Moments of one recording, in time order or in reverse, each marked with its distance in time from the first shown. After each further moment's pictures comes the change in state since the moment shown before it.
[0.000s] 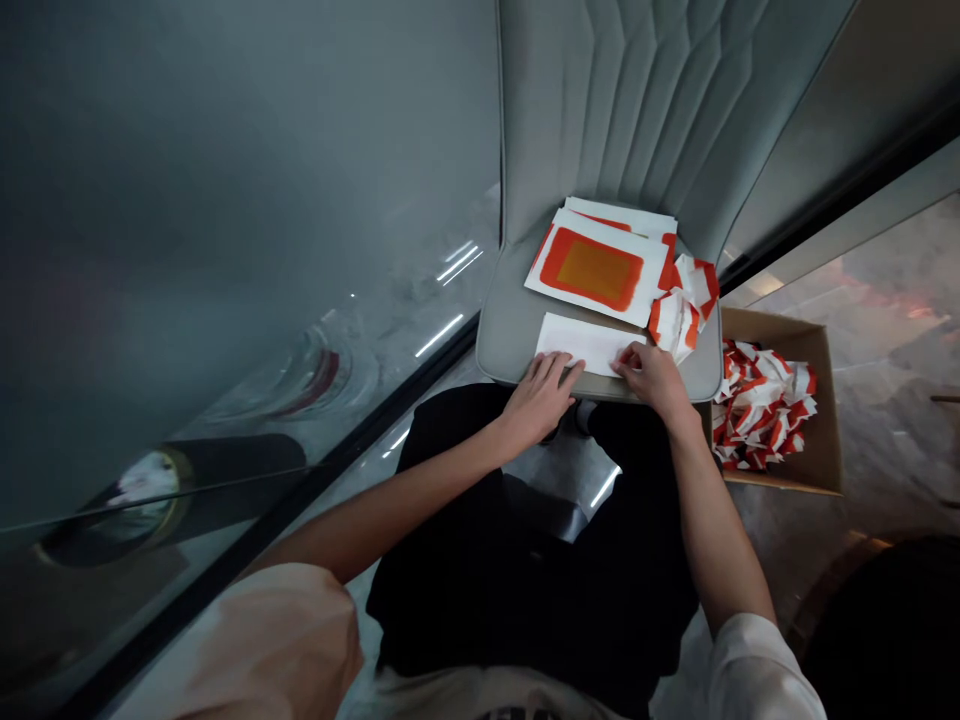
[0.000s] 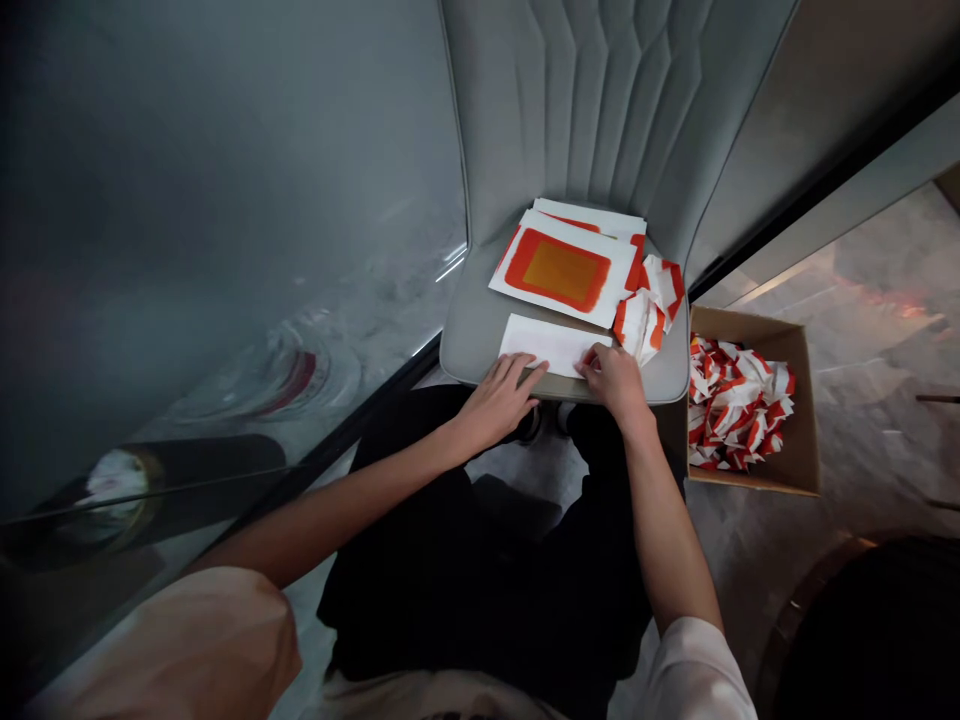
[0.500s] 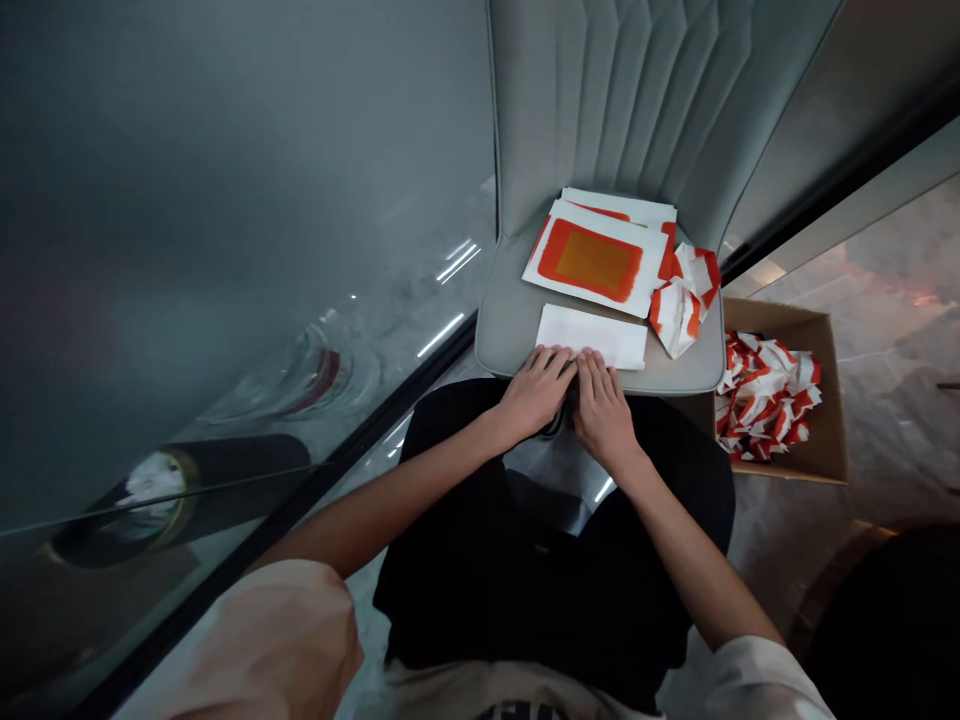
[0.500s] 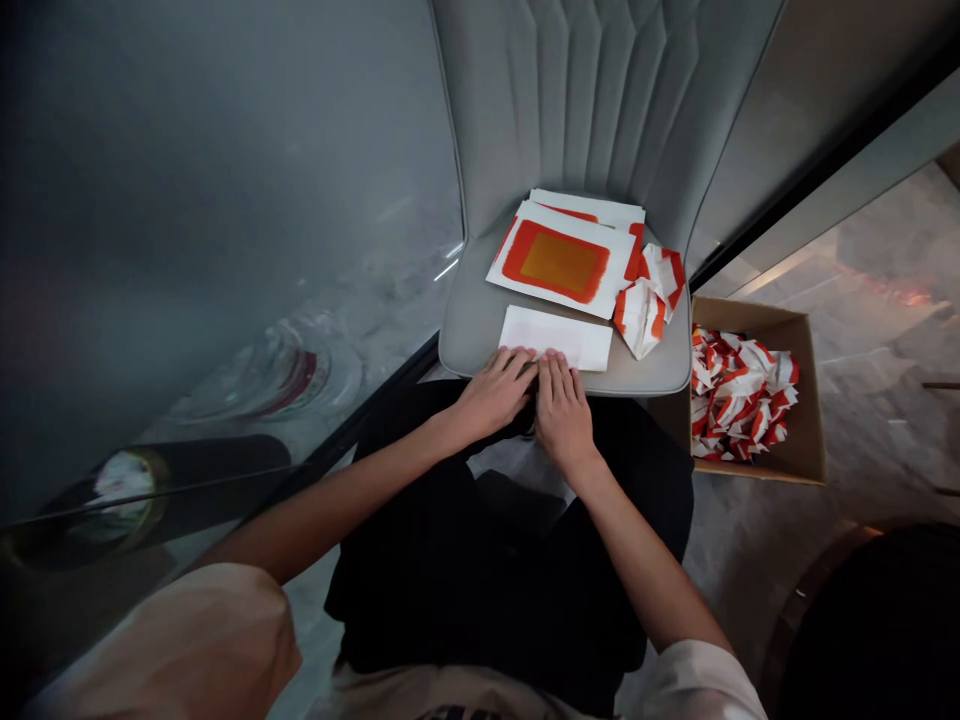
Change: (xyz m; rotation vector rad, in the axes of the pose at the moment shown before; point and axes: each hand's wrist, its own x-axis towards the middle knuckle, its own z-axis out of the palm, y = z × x) left_hand 0.001 -0.009 -0.001 0.036 -0.113 0.042; right_hand -0.075 -0.061 0.075 -0.262 0.187 -0.321
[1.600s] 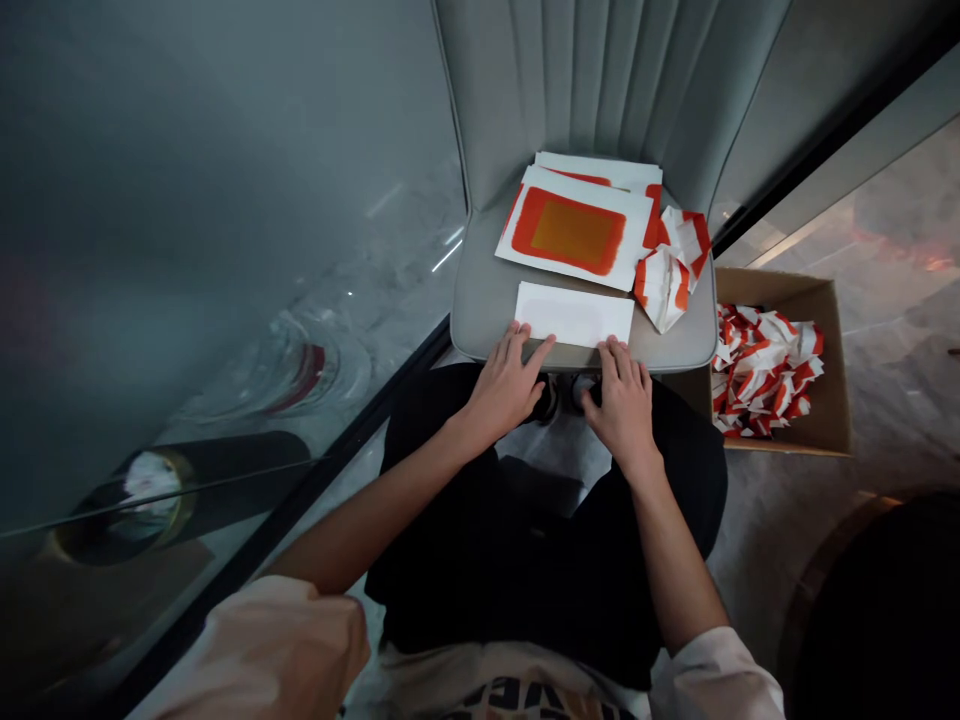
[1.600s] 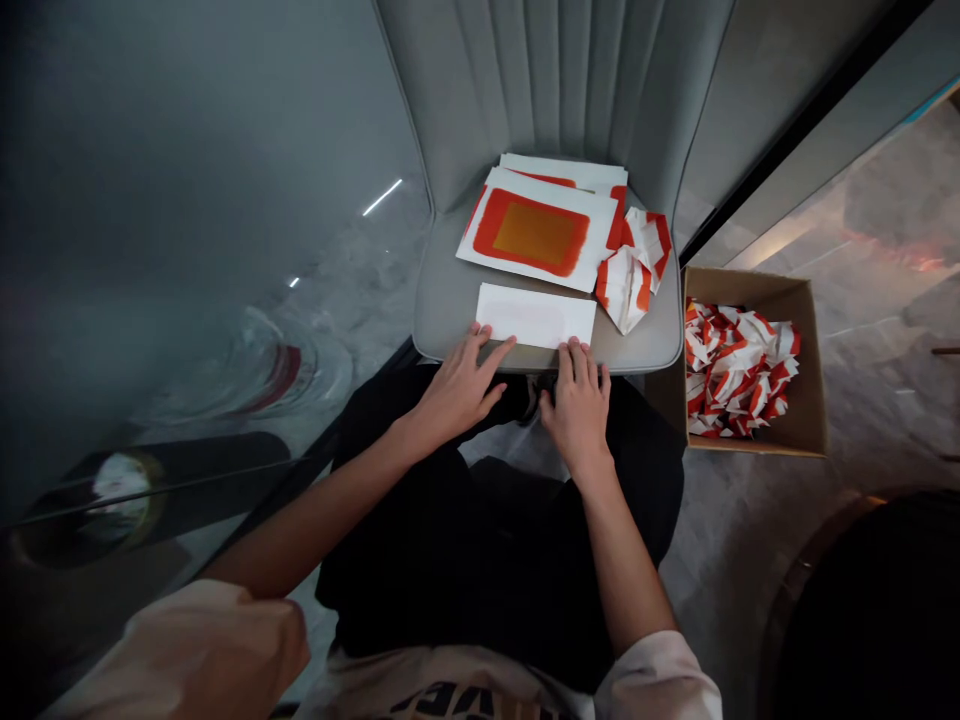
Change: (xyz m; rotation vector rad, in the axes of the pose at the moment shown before) left_hand -0.021 0.004 -0.008 -0.159 0.041 -0.165; right_hand -0.020 0.019 -0.024 0.131 -0.026 0.329
